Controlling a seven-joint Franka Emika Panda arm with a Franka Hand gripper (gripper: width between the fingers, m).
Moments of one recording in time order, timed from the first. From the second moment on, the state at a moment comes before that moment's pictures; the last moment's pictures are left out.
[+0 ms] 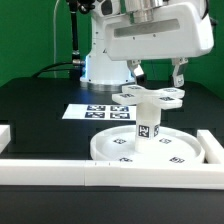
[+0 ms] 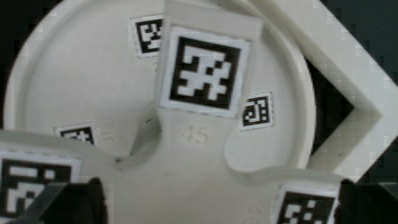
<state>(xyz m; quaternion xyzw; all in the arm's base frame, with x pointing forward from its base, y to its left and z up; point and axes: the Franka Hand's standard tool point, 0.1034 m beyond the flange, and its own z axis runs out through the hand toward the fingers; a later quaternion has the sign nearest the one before) 0.566 0.048 0.121 -0.91 0.41 0.01 0.10</state>
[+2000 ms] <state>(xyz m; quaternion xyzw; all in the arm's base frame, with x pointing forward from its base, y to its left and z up) 0.564 0.040 0.119 -0.86 -0.51 -0.03 0.01</state>
